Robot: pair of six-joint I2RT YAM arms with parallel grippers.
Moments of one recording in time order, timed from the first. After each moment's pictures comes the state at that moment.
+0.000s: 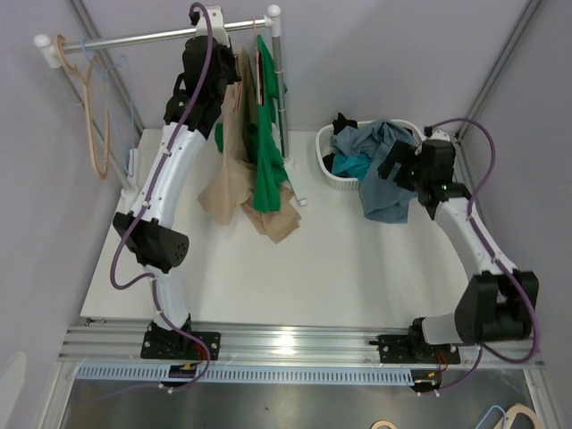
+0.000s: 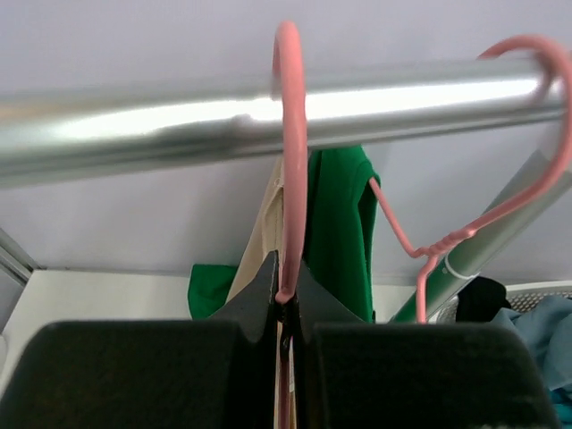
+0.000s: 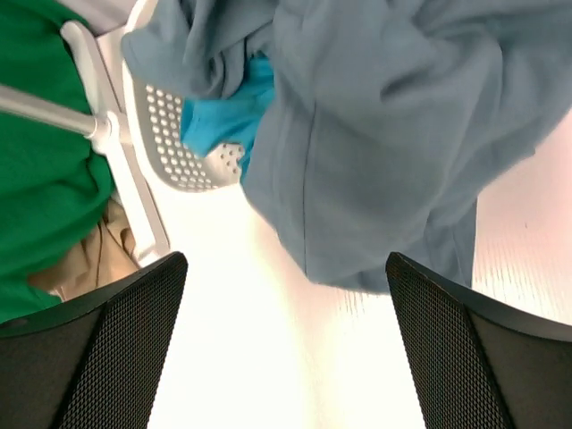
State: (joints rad) left arm -0.33 1.96 2.32 -0.41 -0.31 -0.10; right arm 0.07 1.44 1.18 -0.27 -0.05 0.41
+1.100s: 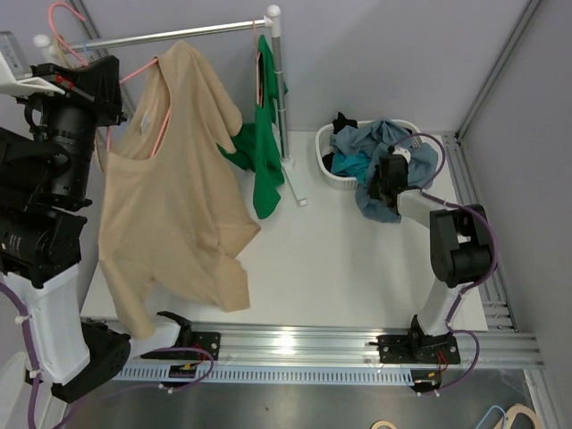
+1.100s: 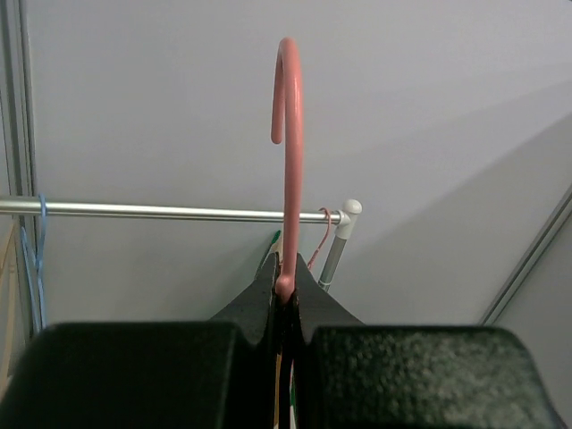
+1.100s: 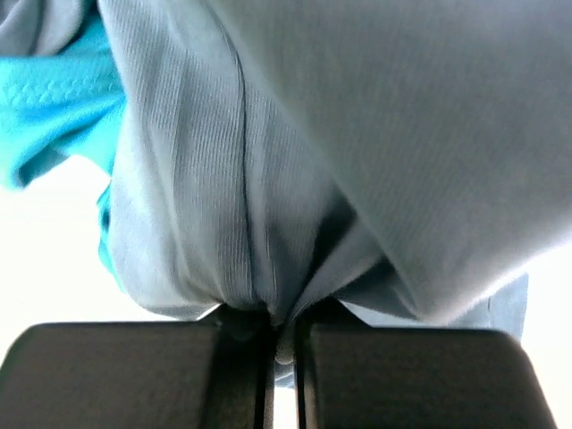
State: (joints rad) left arm -0.35 1.19 2.18 -0.59 -0.25 -0.18; right arm 0.20 1.82 1.09 0.06 0.17 0.42
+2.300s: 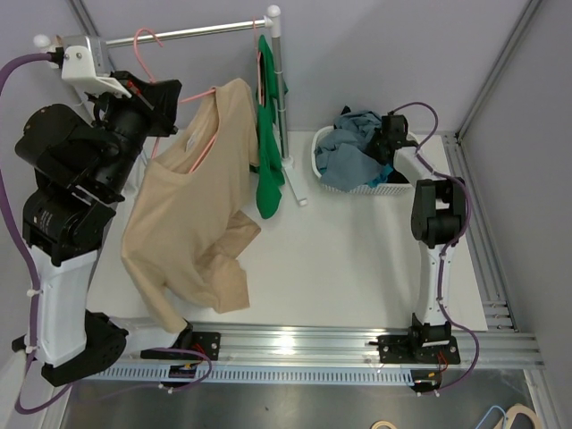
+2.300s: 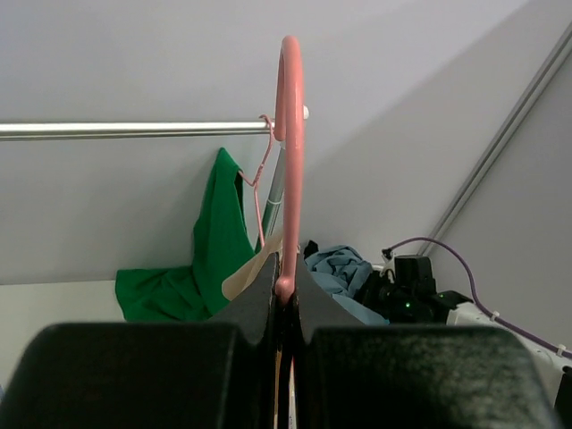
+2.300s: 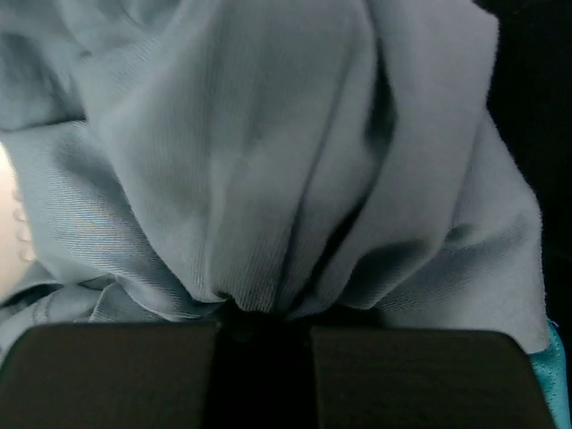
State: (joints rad) left arm -0.53 1.22 2.11 -0.68 -0.26 -0.21; right arm 0.11 2.31 1.88 -0.30 -0.05 0.51
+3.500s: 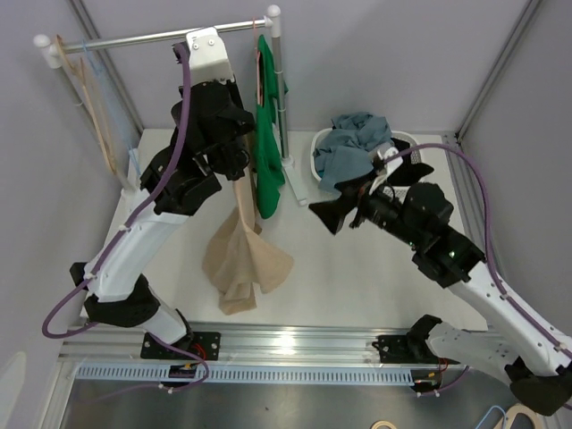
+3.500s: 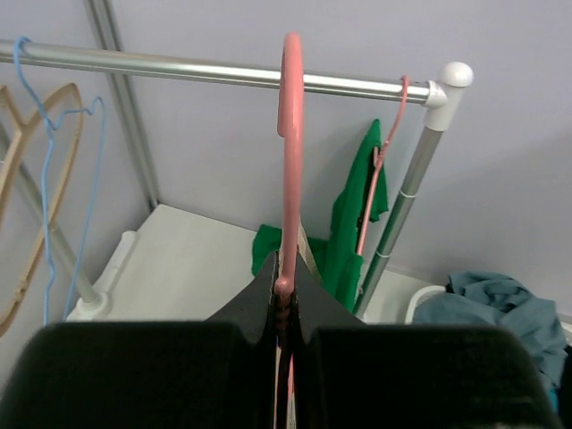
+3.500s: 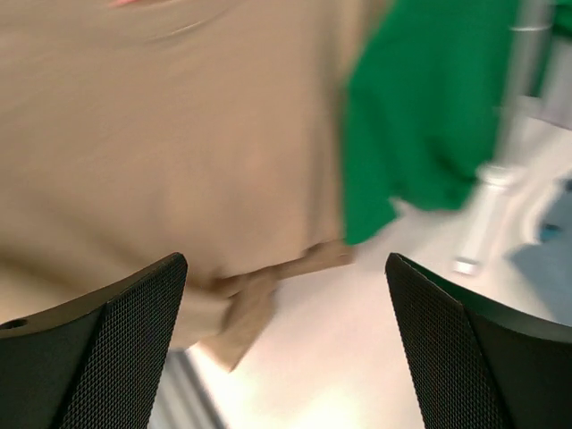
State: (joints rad) left arm -0.93 1.57 2.24 -0.55 -1.18 0.00; right arm 0.70 0.94 1.10 -0.19 -0.15 0.27
